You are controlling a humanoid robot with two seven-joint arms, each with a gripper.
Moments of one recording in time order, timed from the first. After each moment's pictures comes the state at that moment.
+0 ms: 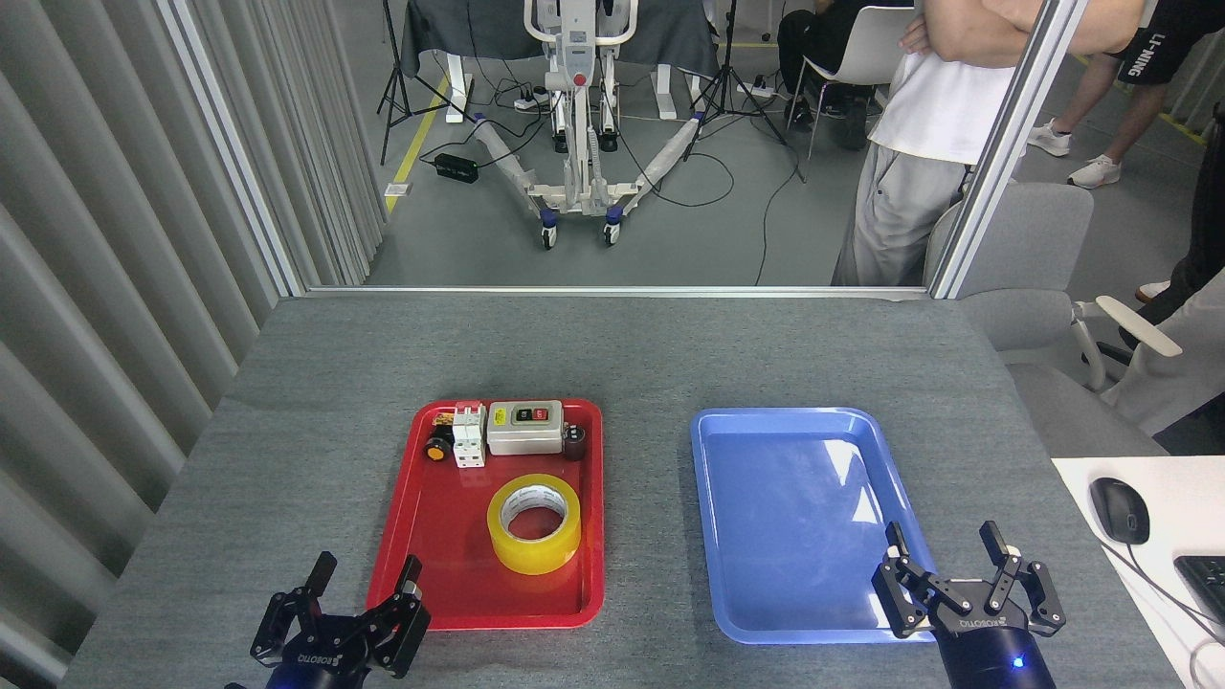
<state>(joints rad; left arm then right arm) 0.14 0.10 0.01 -1.62 -1.25 -0.18 0.14 0.11 -0.26 0.05 -1.62 1.24 0.07 -0.08</state>
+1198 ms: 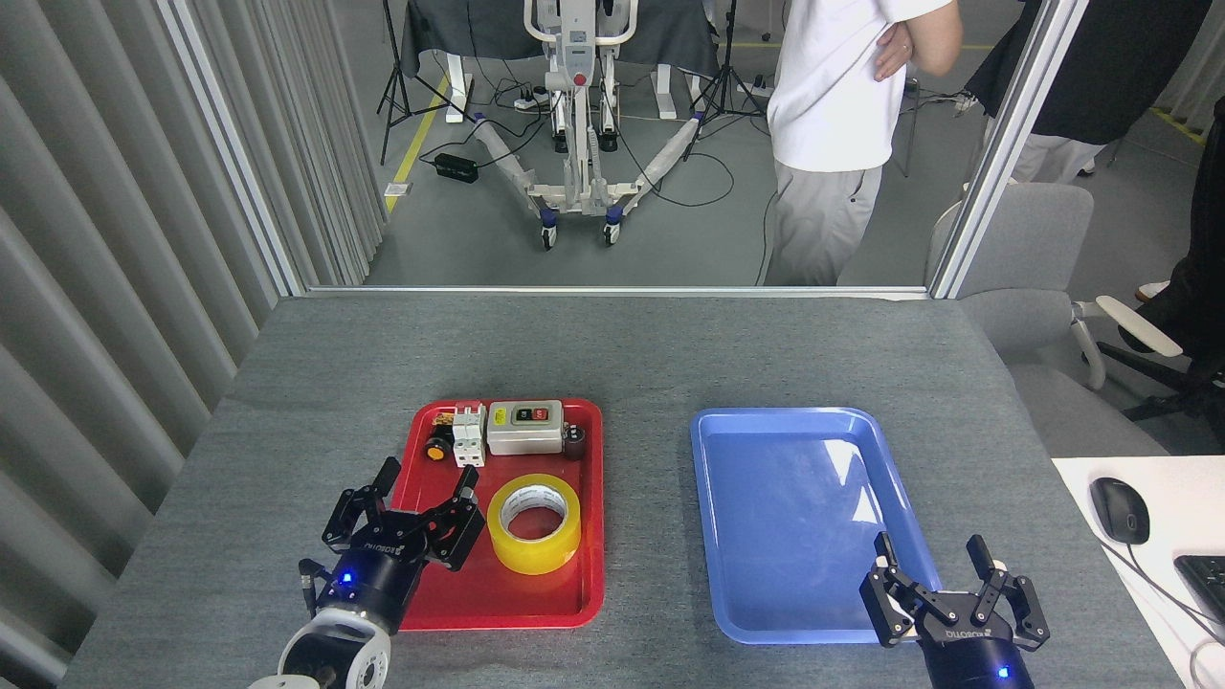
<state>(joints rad) -0.19 0.09 -0.09 -1.35 -1.24 -0.20 0.14 0.13 -0.21 0.05 -1.61 1.24 0.07 -0.08</state>
